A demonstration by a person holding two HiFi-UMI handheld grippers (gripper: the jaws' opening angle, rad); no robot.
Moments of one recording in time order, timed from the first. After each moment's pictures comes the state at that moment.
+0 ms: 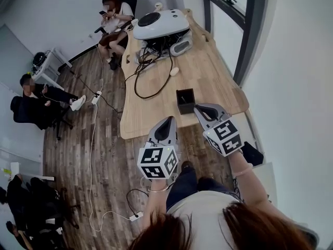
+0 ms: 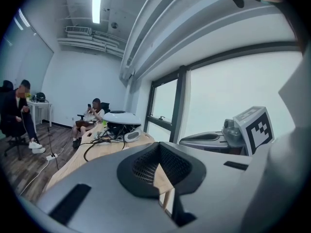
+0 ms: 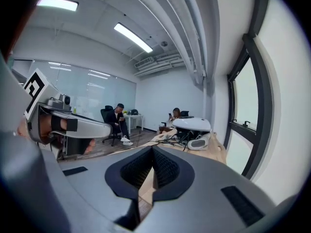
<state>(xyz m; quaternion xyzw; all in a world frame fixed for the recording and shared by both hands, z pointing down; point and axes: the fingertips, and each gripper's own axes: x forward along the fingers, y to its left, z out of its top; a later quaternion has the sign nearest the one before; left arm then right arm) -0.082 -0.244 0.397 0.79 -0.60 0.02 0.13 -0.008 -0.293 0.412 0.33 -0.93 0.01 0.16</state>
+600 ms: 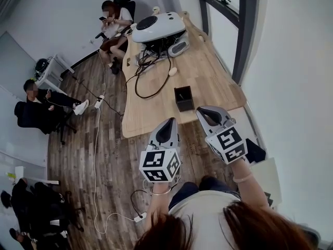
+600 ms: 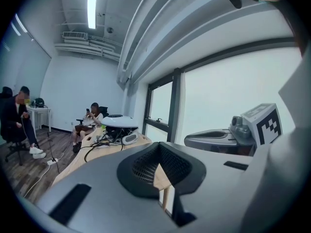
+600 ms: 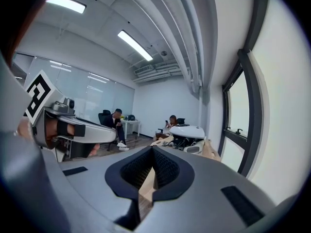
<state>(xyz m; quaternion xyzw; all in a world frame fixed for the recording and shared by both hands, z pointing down) -0.059 -0.206 0.380 0.80 -0.59 0.03 0.10 0.018 -0.242 0.382 0.35 -0.93 -0.02 0.12</state>
